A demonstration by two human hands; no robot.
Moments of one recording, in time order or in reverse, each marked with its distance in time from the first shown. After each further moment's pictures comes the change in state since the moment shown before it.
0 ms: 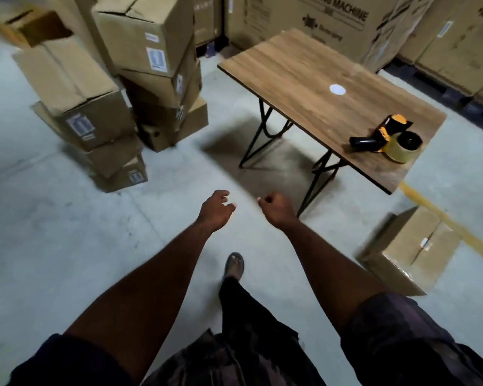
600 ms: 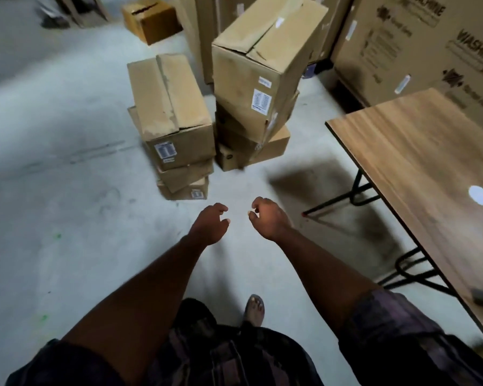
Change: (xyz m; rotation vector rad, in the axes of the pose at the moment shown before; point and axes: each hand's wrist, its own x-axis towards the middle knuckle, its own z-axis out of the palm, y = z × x) left_hand 0.212 -0.022 -0.246 0.270 0.222 -0.060; right_hand 0.246 -0.246 0.159 -0.467 -0.329 -0.438
